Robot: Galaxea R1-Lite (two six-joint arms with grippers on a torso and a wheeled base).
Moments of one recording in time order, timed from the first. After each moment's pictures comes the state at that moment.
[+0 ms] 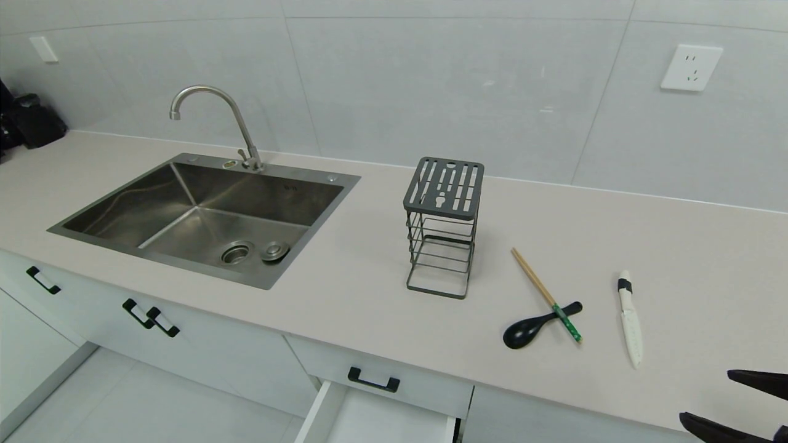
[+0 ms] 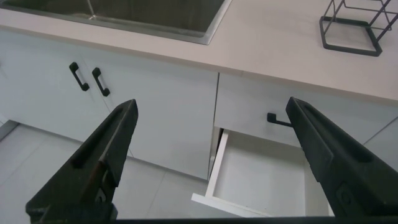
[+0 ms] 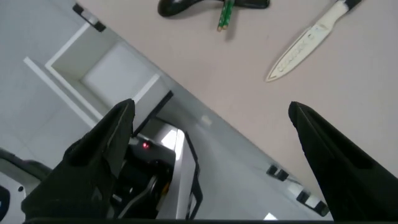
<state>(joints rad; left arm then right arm) 0.00 0.00 0.00 0.00 0.03 -0.03 0.11 0.98 -0.30 -0.13 0.28 -0.18</state>
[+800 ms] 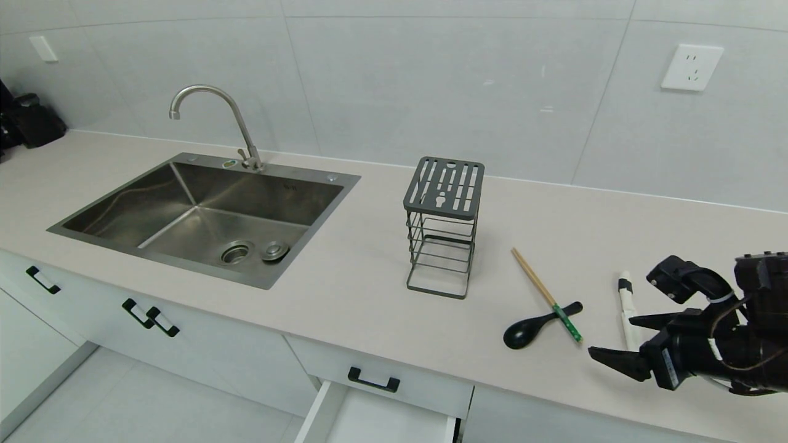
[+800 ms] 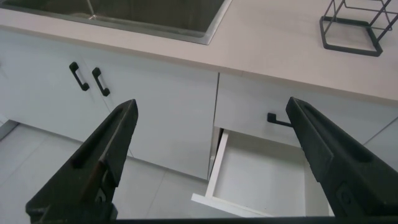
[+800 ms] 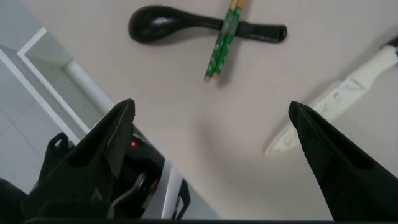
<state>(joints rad) 0.00 0.00 0.00 0.00 0.03 -0.03 0.18 1.55 -0.49 -0.43 0.27 -0.25</state>
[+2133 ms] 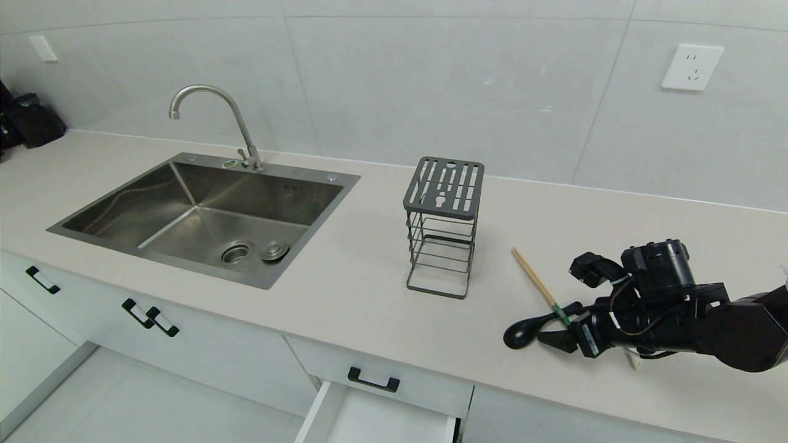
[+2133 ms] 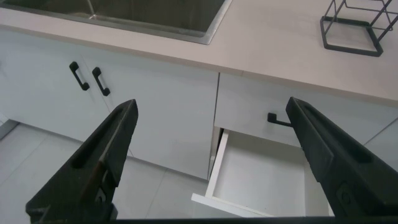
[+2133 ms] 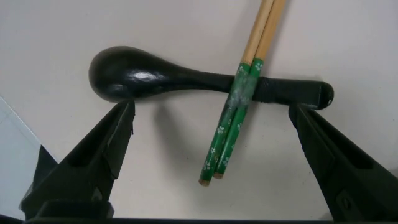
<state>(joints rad) 0.00 0.00 0.00 0.00 0.03 -0.03 0.26 1.89 -0.73 -0.45 0.20 -0.21</state>
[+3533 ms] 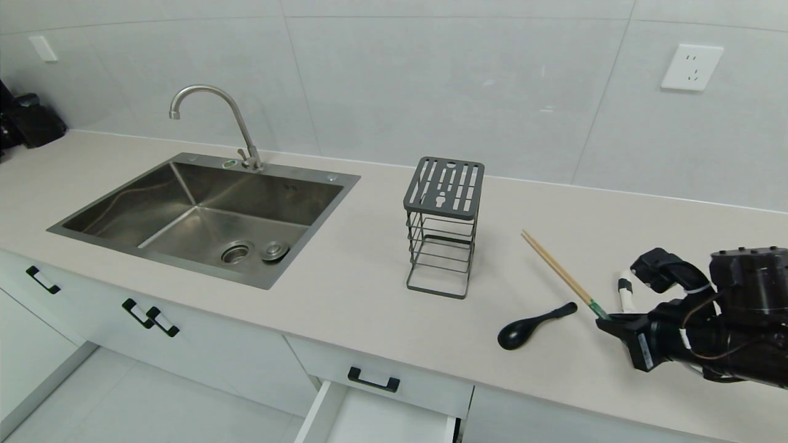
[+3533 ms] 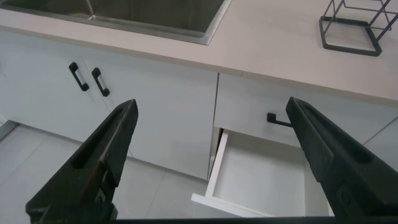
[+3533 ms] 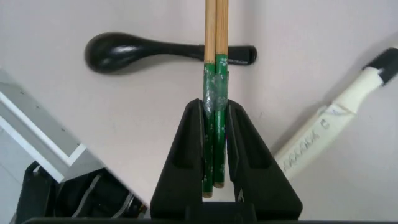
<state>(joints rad) 0.00 0.00 0.00 0.00 0.03 -0.03 0.21 1.60 -0.48 -0.57 0.15 -0.19</state>
